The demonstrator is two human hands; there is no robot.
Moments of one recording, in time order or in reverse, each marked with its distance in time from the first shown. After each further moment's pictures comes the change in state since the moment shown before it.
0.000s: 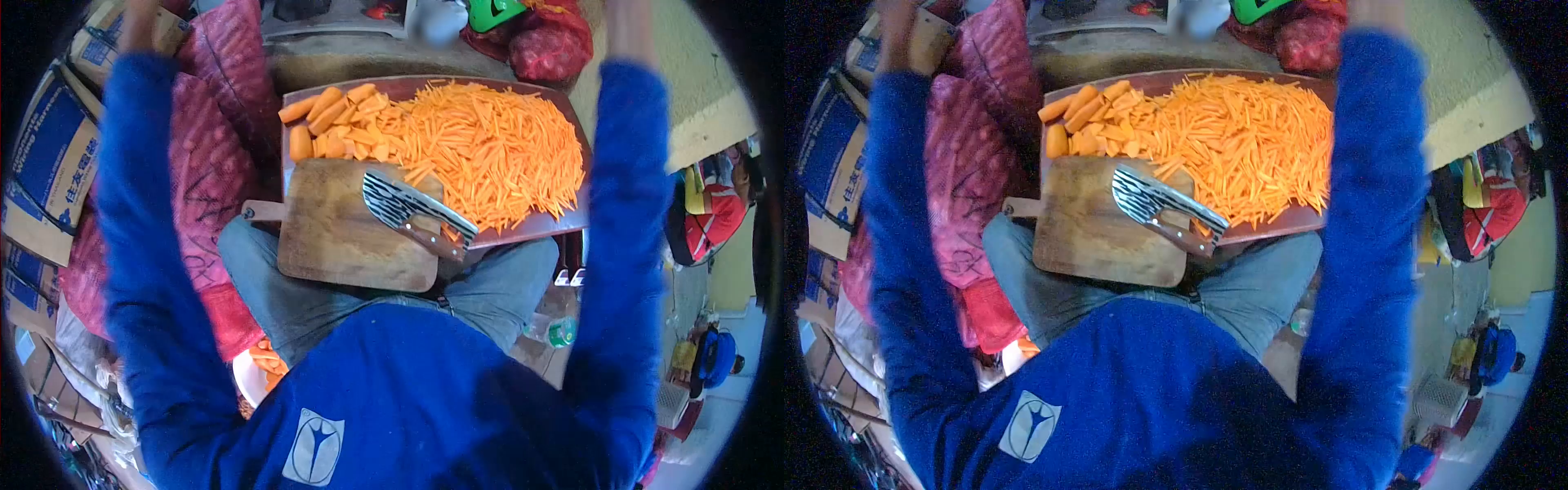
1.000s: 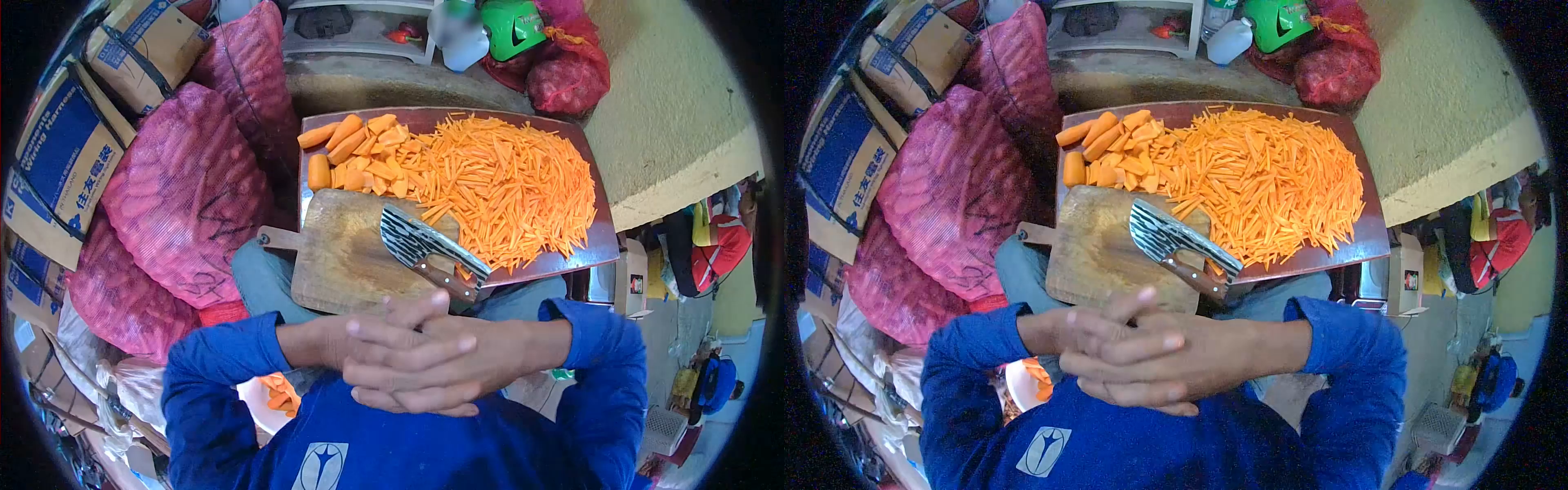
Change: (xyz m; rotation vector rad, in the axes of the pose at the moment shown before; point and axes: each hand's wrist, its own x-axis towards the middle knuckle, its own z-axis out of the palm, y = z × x) left_hand -0.424 0.193 -0.009 -0.207 -0.449 0.682; right_hand -0.350 -0.082 0.085 0.197 -1.127 -0.761
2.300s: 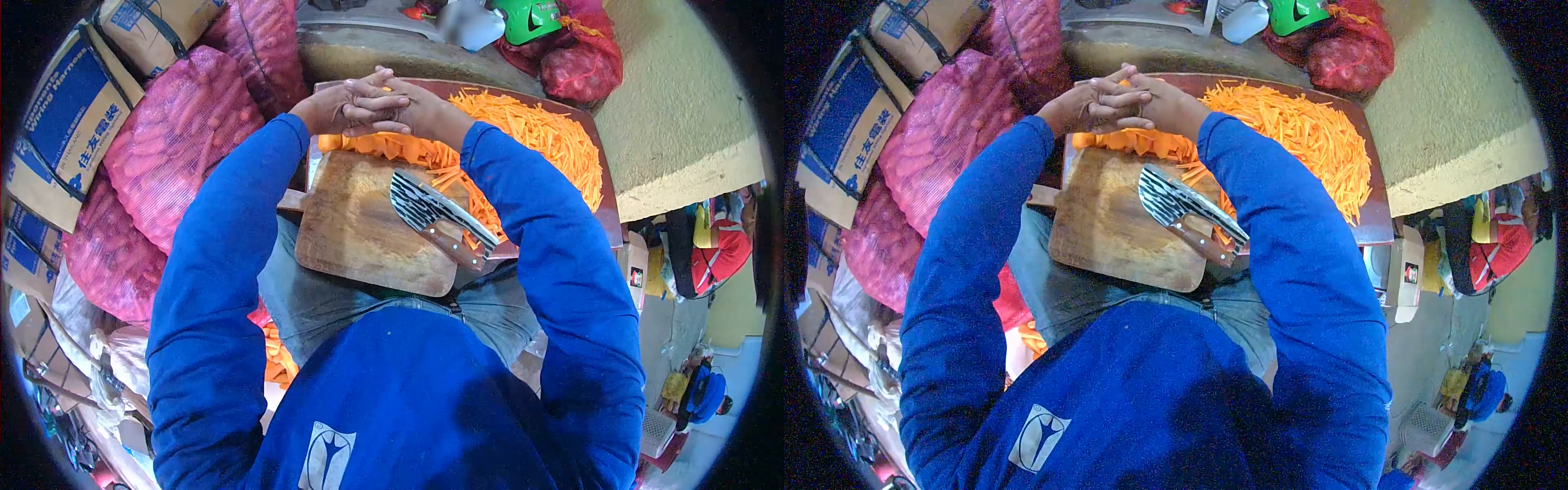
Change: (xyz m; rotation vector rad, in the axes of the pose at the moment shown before) left_hand -0.065 -0.318 0.016 0.291 -0.545 0.586; right_hand -0.026 0.324 0.064 -0.972 -0.154 0.128
